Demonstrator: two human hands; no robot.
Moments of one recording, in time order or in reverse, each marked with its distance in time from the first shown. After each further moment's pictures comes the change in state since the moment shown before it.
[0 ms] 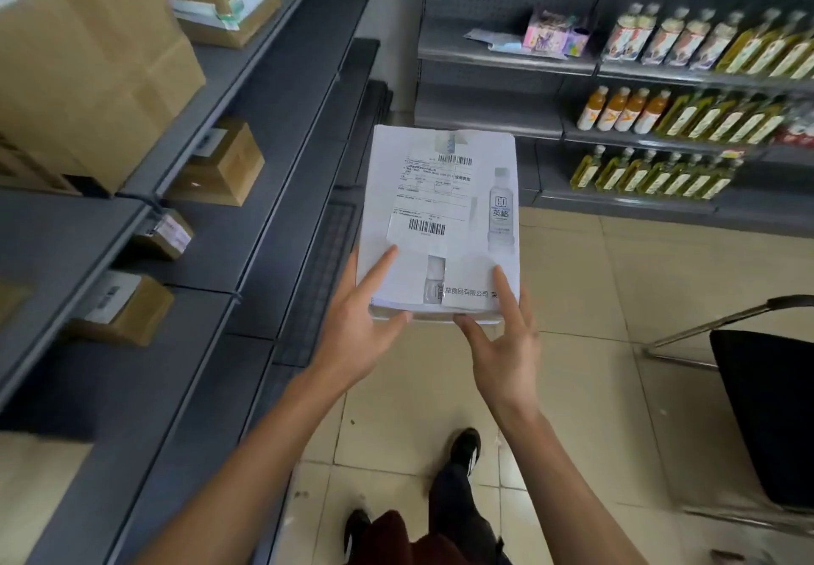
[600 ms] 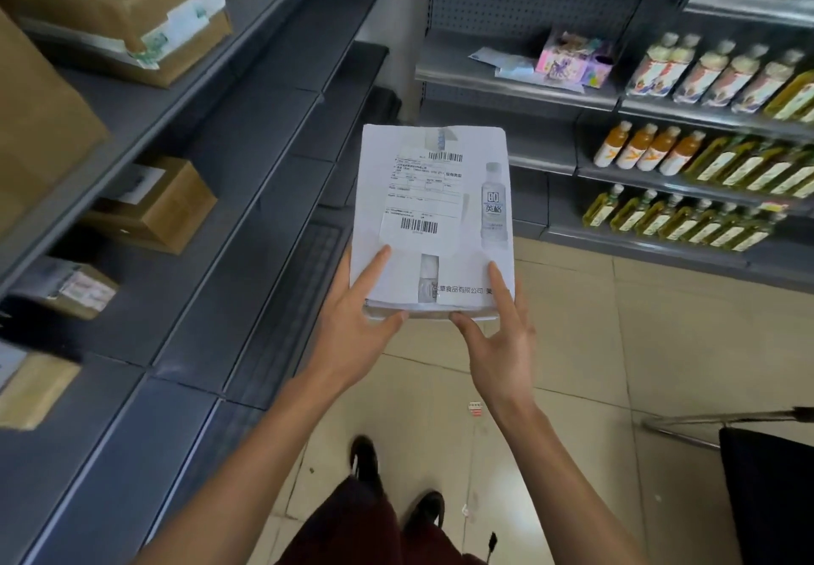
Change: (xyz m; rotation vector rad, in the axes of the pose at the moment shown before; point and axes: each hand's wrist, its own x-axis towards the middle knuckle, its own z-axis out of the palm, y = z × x) left_hand 0.203 0.018 0.109 -0.013 0.065 -0.148; right_hand 0.250 0.053 -0.027 0.002 -0.113 -0.047
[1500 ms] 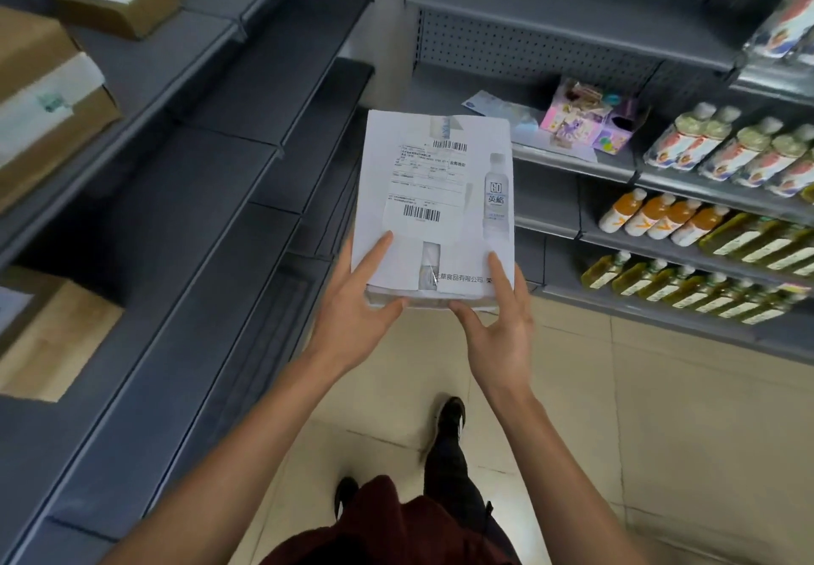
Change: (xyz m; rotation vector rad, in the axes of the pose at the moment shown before) left_hand 0.342 -0.039 0.061 0.039 0.023 0.045; right_hand 0.340 0.028 0.057 -0.037 -0.016 -0.011
